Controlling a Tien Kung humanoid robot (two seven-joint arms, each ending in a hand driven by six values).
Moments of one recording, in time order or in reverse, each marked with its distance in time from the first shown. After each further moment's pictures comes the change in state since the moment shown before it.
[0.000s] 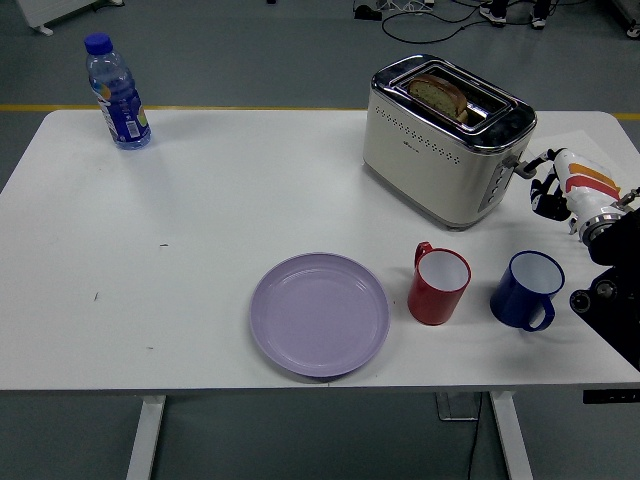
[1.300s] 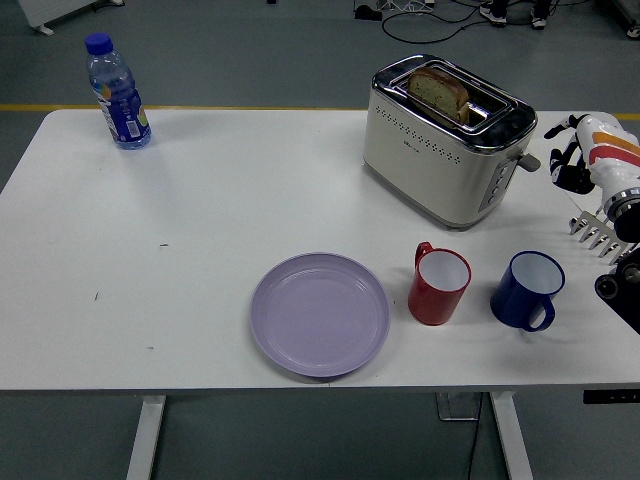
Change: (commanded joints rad) left arm -0.003 0.000 0.001 0.000 -0.020 0.001 -0.004; right arm 0.018 -0.091 0.044 0.122 -0.059 0.031 -0.036
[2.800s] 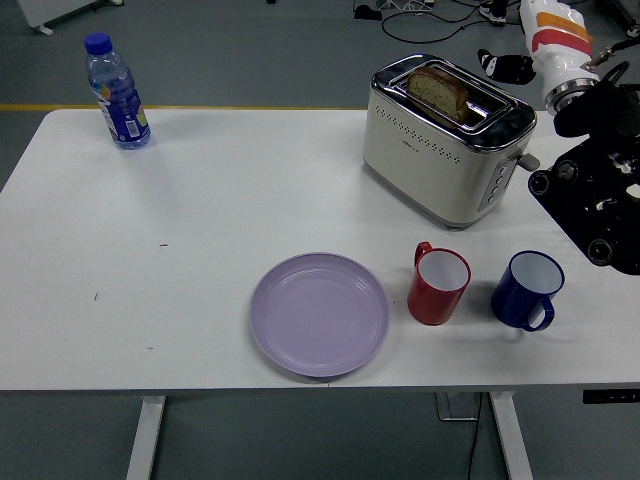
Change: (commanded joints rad) left arm -0.005 0.000 0.041 0.000 -0.056 0.010 -0.011; right arm 0.311 0.234 0.043 -0.253 -0.051 -0.149 0.159
